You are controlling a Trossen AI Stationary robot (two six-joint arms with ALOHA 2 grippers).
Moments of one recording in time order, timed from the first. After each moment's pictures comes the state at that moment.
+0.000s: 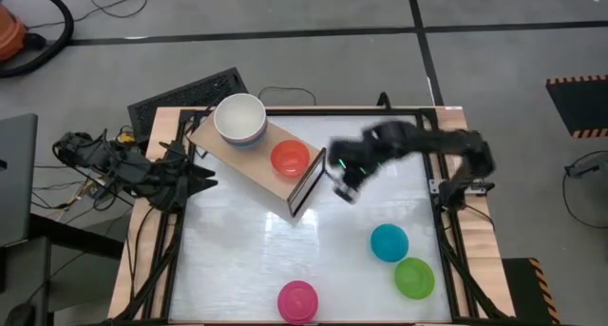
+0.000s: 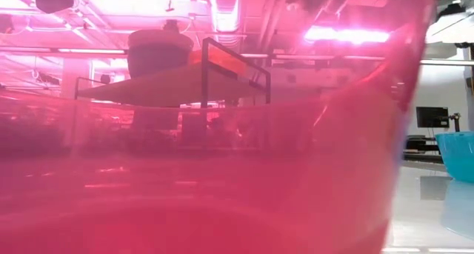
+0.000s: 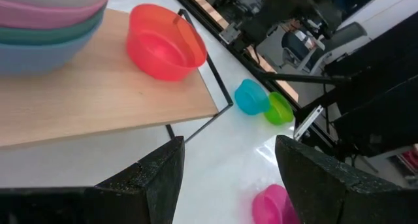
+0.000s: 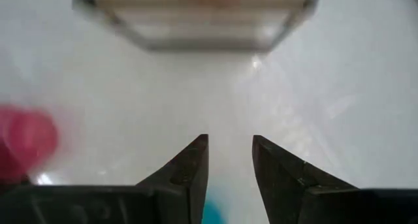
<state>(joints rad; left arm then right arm) -0.42 0.54 0.91 -0.81 -0.49 -0.95 0.01 1.76 2.00 -1.56 0.13 0.56</state>
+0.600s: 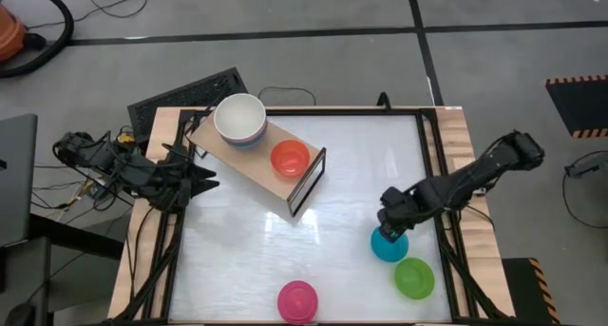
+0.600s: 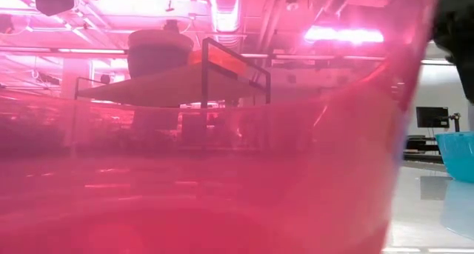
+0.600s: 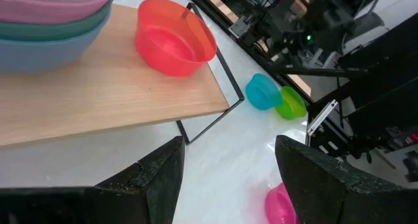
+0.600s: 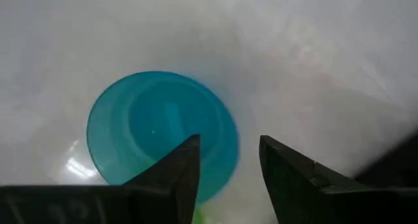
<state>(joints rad) -0.42 0.56 0.91 -0.83 -0.50 -0.94 0.41 1.27 0.92 -1.15 0.01 1.26</state>
